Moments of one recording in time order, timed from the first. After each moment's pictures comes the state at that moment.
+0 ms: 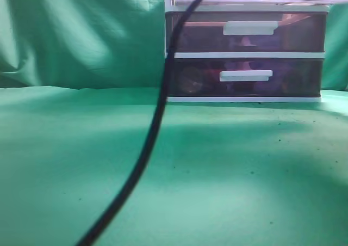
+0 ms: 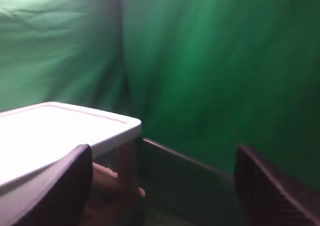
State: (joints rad) left arm -0.79 2.13 -1.86 0.32 -0.44 -0.22; right arm 0.19 1.31 -0.61 -0.46 -0.41 -1.04
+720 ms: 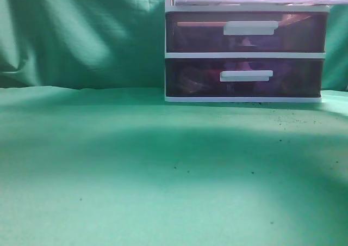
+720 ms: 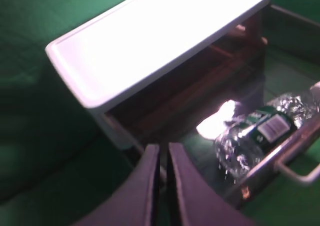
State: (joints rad) left arm -0.79 1.63 -1.86 0.45 0.75 -0.17; right arm 0.19 1.32 -0.63 -0.41 -0.43 -1.09
